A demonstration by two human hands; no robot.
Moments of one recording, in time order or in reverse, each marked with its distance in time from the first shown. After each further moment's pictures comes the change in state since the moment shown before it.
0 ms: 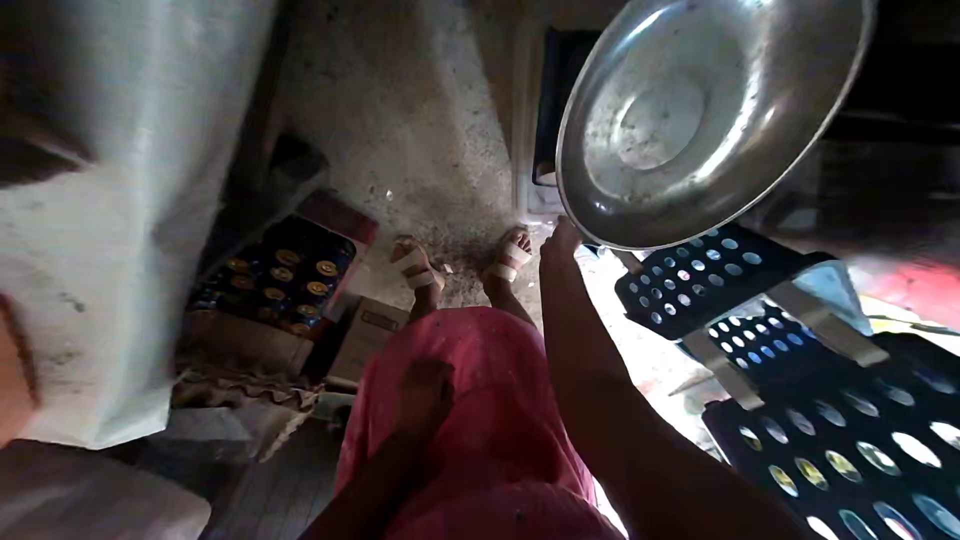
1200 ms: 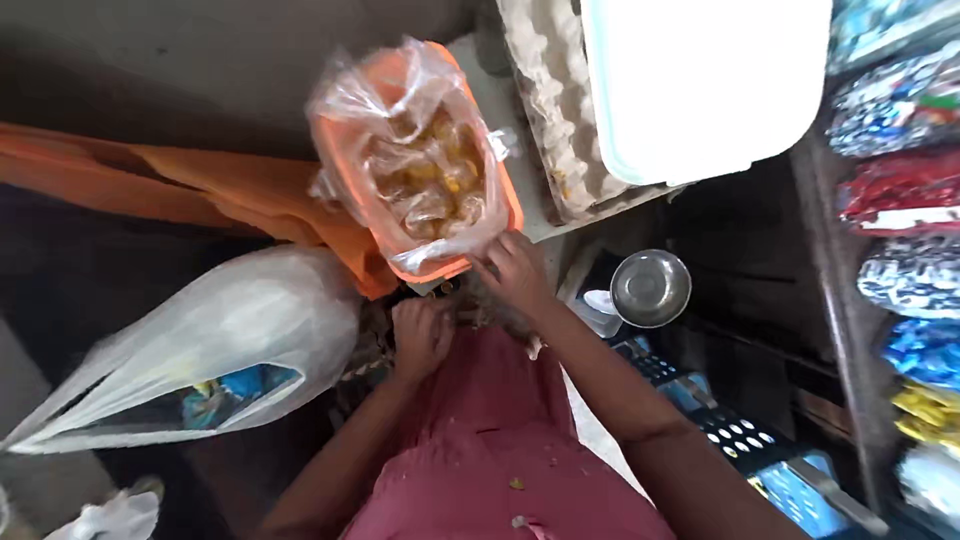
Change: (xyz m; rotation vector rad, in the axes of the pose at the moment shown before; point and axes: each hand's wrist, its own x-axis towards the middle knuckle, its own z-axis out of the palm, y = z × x) left_hand -0.246 -0.082 -0.127 -0.252 1.620 0.279; right_hand -0.468 -0.011 -0.023 -0.549 -0.818 -2.349
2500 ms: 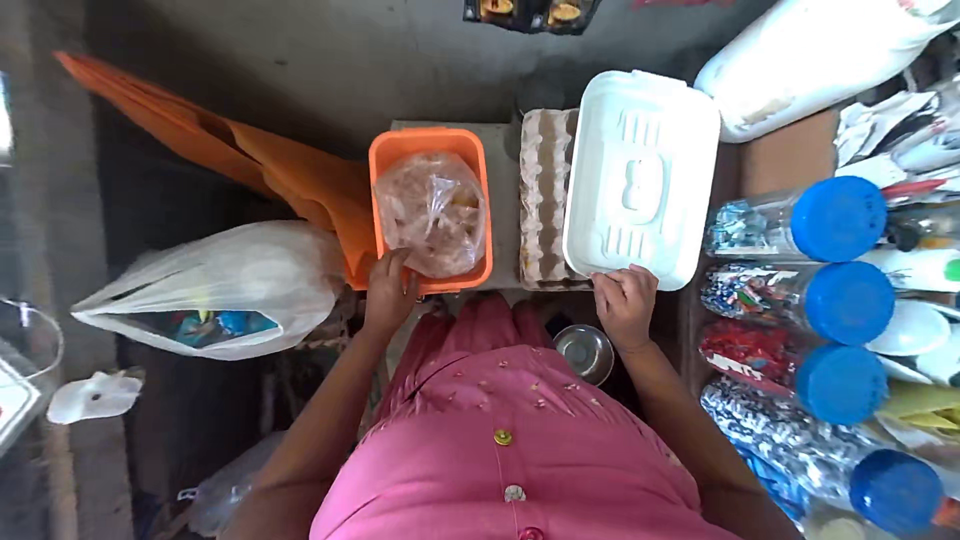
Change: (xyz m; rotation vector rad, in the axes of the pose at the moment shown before) left_hand 0.102 0.041 -0.026 0.011 0.017 -0.417; right_hand 0.046 0.139 -0.210 -0.320 0.072 -0.314
